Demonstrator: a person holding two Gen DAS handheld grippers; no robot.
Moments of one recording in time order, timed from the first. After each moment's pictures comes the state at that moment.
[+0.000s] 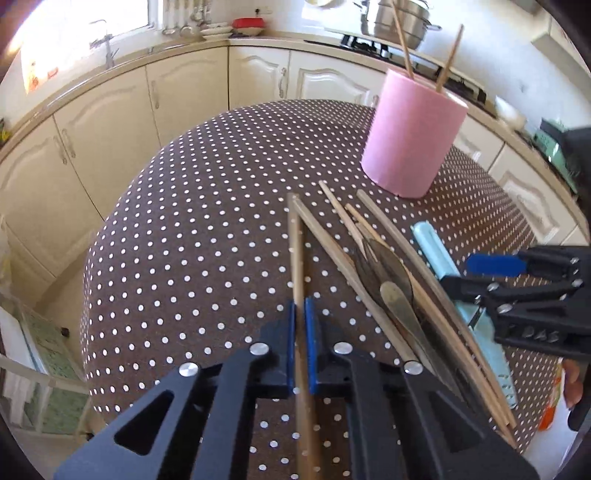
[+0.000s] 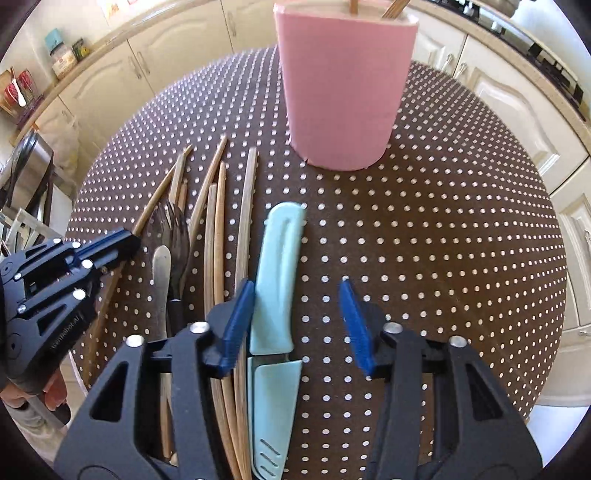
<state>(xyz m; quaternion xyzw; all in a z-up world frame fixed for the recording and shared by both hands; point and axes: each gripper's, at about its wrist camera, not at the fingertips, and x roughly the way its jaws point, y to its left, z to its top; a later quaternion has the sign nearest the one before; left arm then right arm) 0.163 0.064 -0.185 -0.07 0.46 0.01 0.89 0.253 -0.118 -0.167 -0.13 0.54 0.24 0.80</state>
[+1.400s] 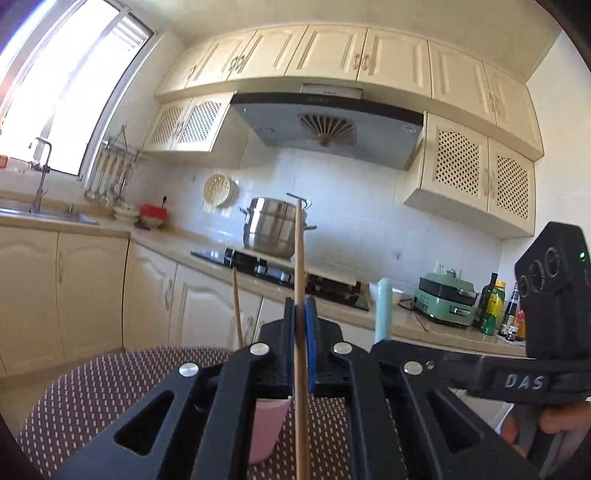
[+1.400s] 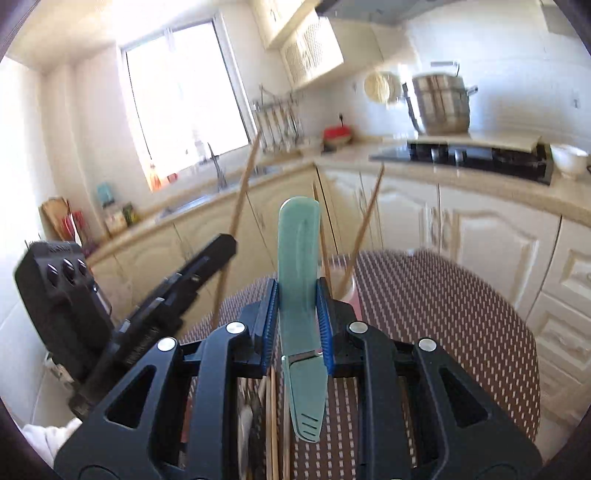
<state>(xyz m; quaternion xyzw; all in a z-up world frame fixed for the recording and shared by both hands) 0.190 -0.002 -0.054 -0.12 0.03 -0.17 0.98 0.222 -0.198 -0.016 0.09 0.21 0.30 0.92</state>
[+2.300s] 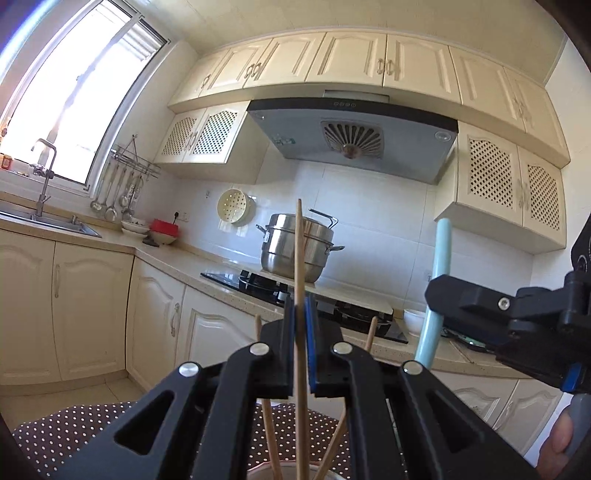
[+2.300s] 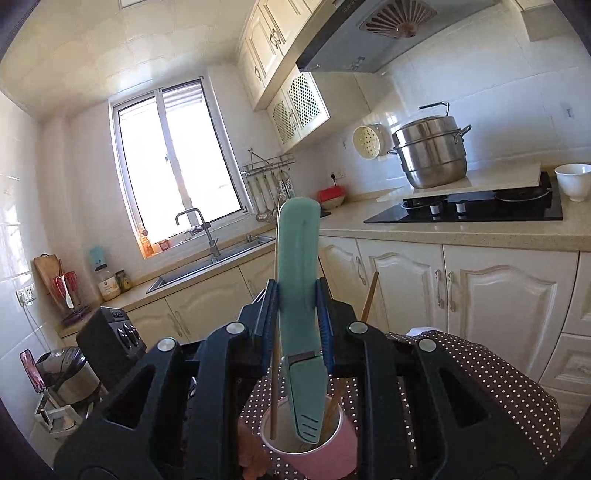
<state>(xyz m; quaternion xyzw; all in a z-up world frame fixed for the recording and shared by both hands) 0.317 -0.002 -0.069 -0.13 0.00 -0.13 0.98 0.308 -0.192 0.003 0.15 0.12 0.29 0.94</state>
